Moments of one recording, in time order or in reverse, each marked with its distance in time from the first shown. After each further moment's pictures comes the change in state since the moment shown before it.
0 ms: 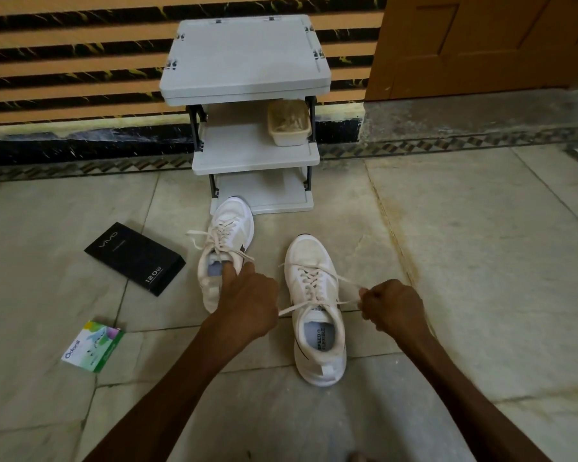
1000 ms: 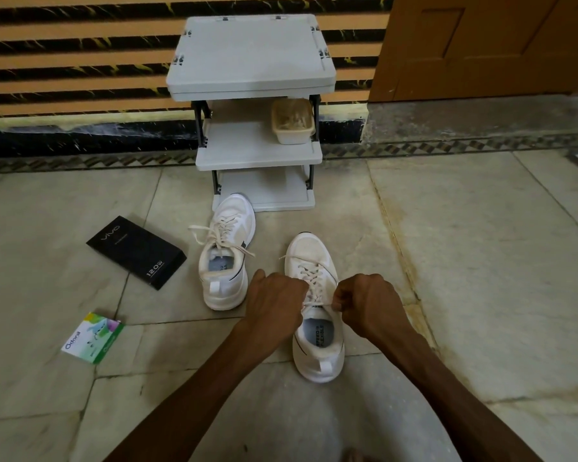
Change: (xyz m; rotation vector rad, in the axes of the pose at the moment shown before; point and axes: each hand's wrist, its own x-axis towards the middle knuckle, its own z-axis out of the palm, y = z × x) left_hand -0.002 0.033 0.006 -0.190 0.189 0.110; right_hand -0.014 -0.025 0.003 -0.270 -0.074 -0.425
